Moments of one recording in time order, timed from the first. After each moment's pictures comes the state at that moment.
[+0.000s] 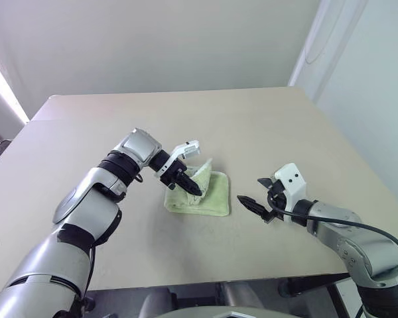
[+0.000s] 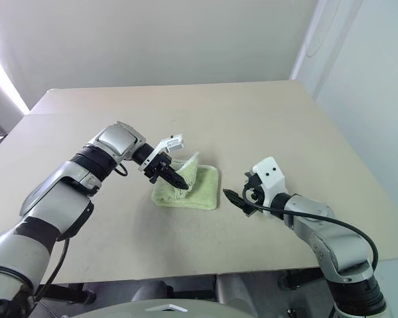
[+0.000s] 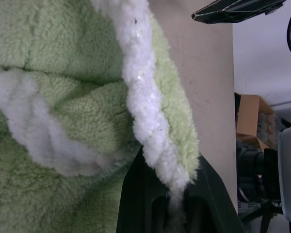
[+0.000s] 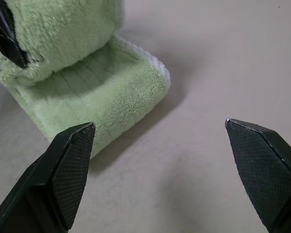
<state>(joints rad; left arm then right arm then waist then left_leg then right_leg) -1.12 0.39 -0.64 0.78 -0.20 0.84 -1.60 -0.04 -0.60 -0.02 -0.55 0.50 0.85 0.44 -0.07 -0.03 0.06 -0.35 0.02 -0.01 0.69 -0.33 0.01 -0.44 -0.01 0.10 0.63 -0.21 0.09</state>
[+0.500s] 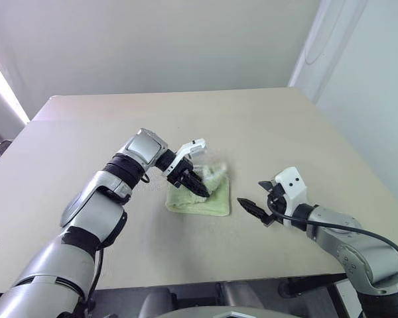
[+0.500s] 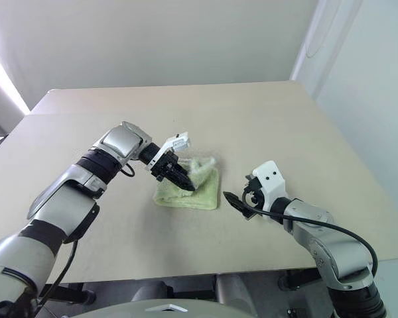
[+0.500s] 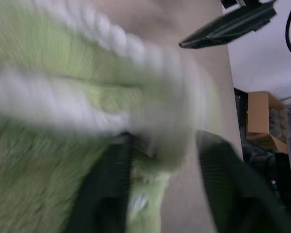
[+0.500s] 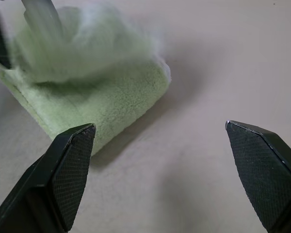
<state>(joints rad) -1.08 0.38 -0.58 0.70 -0.17 0.77 -1.61 -0.01 -0.59 -0.02 -0.57 0.50 0.85 0.41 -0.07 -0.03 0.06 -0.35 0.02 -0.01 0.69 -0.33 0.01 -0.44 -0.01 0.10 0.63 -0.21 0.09</state>
